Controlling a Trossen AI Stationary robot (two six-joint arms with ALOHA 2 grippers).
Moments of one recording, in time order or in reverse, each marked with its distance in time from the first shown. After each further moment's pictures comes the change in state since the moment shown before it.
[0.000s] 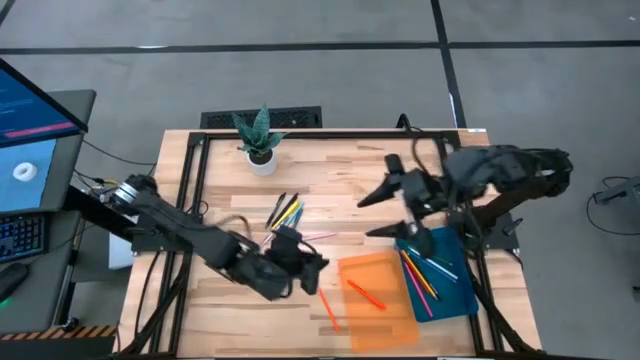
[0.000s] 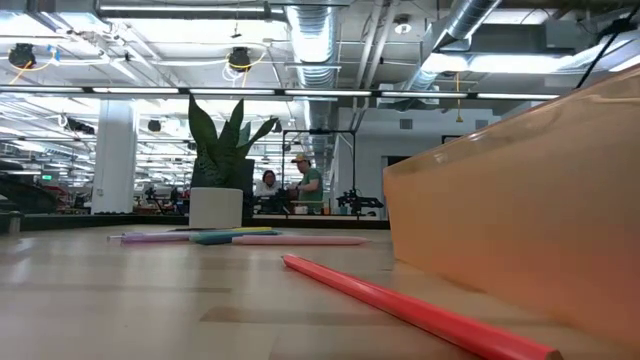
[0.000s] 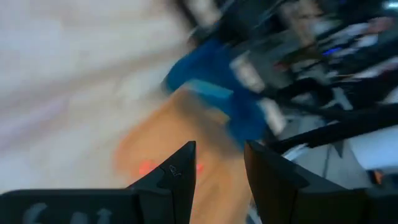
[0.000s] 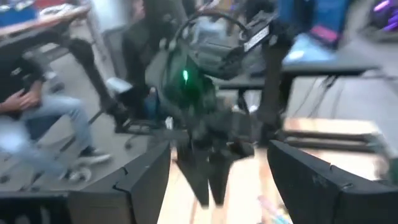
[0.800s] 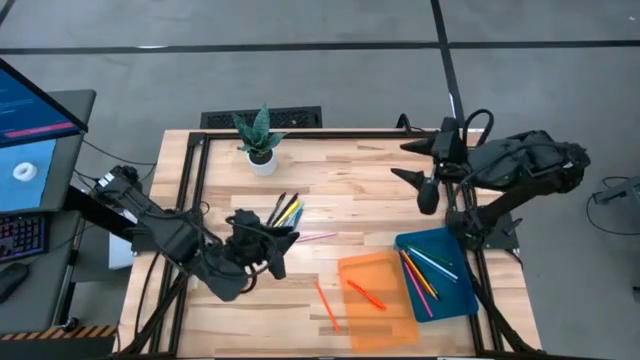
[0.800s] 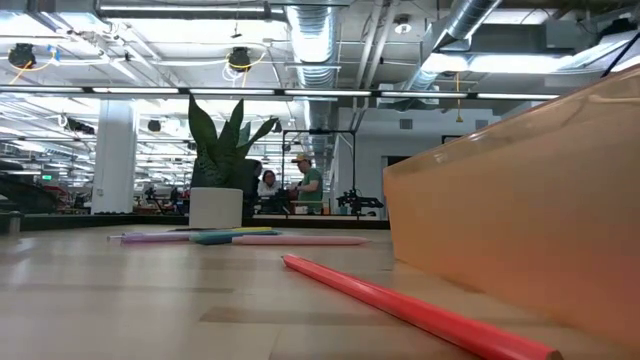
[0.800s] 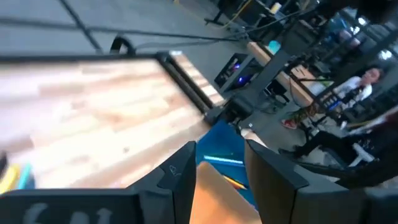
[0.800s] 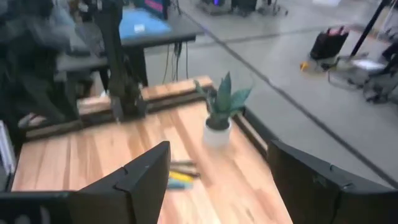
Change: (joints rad) left arm -0.100 -0.171 -0.008 -0.167 -0.377 0.055; right arm 0.008 -0.133 -0.010 -0.355 0.619 0.182
